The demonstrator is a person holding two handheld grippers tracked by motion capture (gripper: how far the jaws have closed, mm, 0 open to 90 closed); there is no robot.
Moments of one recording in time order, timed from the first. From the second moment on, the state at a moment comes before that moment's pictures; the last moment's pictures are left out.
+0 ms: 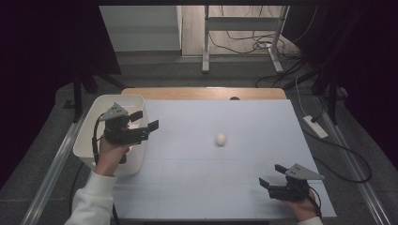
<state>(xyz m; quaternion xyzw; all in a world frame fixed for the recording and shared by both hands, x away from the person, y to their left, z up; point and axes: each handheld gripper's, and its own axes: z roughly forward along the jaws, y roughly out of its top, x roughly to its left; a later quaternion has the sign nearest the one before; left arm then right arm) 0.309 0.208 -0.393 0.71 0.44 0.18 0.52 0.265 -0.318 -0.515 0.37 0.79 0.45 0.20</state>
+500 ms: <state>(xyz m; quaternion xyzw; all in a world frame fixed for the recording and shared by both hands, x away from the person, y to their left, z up) 0.310 0.188 -0.394 0.73 0.42 0.16 0.52 0.269 -0.313 -0.516 0.36 0.79 0.45 0.19</state>
